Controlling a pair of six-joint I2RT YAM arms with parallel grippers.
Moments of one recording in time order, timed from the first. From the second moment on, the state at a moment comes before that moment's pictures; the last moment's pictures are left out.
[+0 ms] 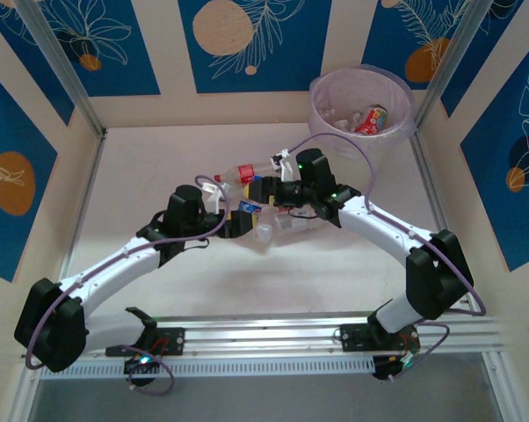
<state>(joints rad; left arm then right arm) -0.58 1.19 0.73 -0.02 0.50 -0.62 0.58 1.50 1.08 -0.08 -0.61 0.72</state>
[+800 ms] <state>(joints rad) -0.56 1.04 0.67 -0.29 0.24 -0.63 0.48 1.39 1.66 -0.64 -0.24 0.31</state>
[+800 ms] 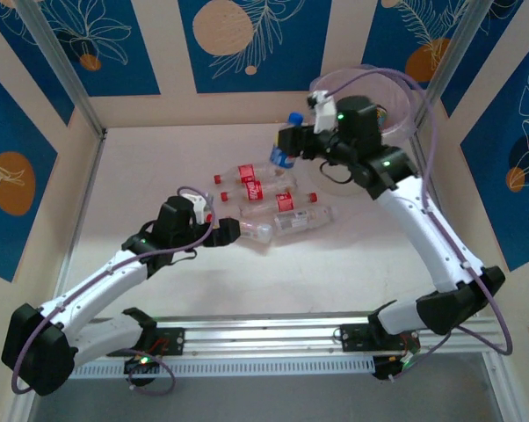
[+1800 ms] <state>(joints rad) -0.56 1.00 0.56 -0.31 0.10 -0.79 0.11 1.93 2.15 -0.79 0.17 0.03</state>
